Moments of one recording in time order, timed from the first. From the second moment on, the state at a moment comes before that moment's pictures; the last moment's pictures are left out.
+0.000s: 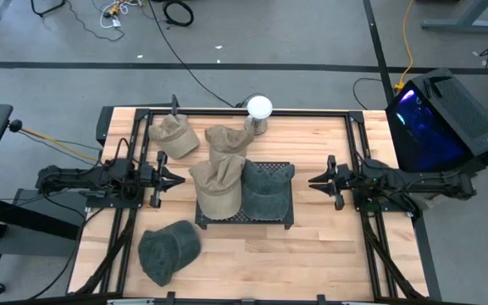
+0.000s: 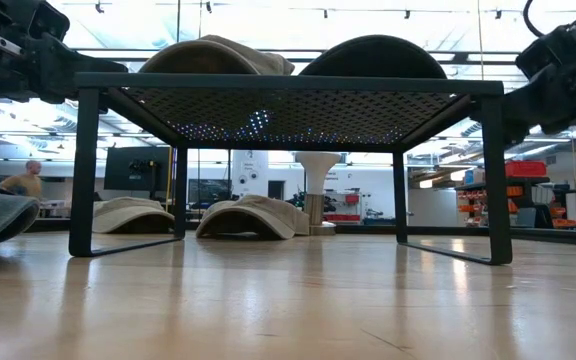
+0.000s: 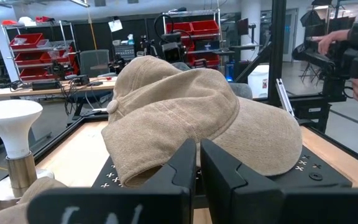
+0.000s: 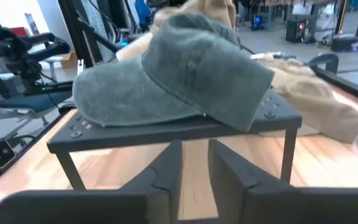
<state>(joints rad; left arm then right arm) -0.03 0.01 0.01 0.08 -0.02 0.06 -0.04 0.15 0.01 0.03 -0.10 0.11</state>
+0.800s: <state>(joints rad) -0.03 0.01 0.01 0.08 -0.02 0.06 -0.02 0.00 0.02 0.02 -0.09 0.07</state>
